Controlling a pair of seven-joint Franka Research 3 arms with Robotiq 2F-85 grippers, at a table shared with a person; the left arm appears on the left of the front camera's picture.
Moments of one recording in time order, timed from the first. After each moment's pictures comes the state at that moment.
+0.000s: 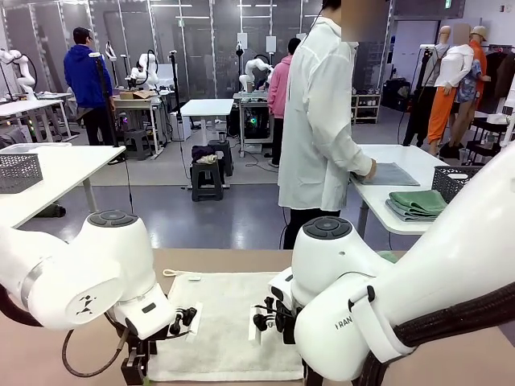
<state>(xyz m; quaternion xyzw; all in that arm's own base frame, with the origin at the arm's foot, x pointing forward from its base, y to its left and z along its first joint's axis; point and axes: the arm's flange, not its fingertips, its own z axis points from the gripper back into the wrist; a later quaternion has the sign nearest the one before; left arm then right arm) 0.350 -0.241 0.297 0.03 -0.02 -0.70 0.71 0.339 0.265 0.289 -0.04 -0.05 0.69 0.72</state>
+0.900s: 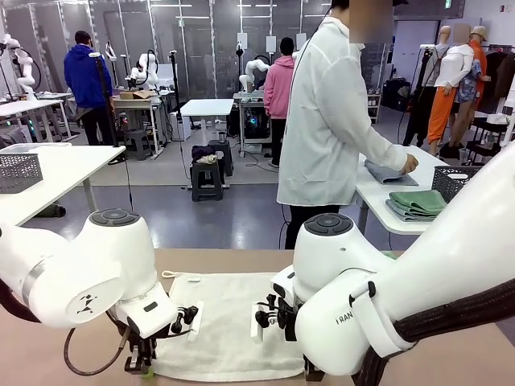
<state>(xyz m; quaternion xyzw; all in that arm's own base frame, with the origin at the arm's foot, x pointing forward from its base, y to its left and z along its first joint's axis) 0.352 -0.243 0.300 0.04 -0.02 -0.70 0.71 0.343 0.262 0.293 -0.04 -0.04 0.68 0.73</state>
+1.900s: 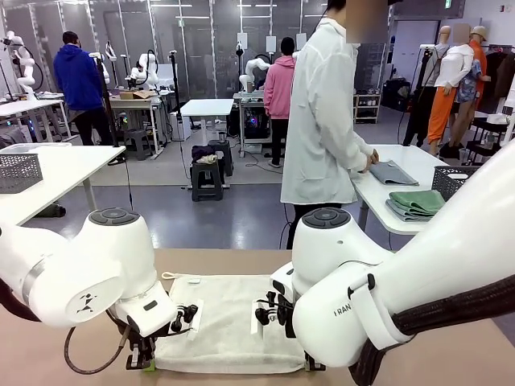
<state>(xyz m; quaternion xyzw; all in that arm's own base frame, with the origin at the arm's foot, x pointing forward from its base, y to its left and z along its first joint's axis) 0.354 -0.243 0.301 0.04 -0.03 -0.70 0.71 0.344 0.262 0.300 -0.04 -0.03 0.68 0.73</state>
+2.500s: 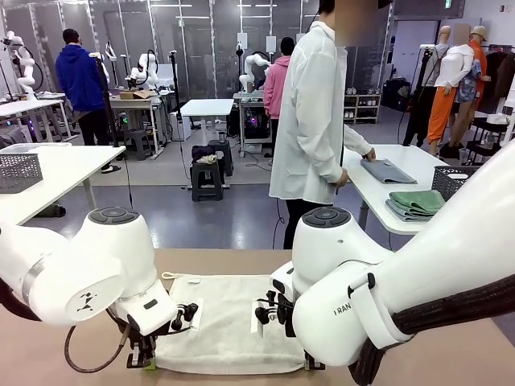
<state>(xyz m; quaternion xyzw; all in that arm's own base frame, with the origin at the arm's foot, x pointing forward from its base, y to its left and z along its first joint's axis) 0.356 -0.244 0.308 0.04 -0.03 -0.70 0.71 0.348 0.263 0.304 -0.04 -0.04 0.68 0.73</state>
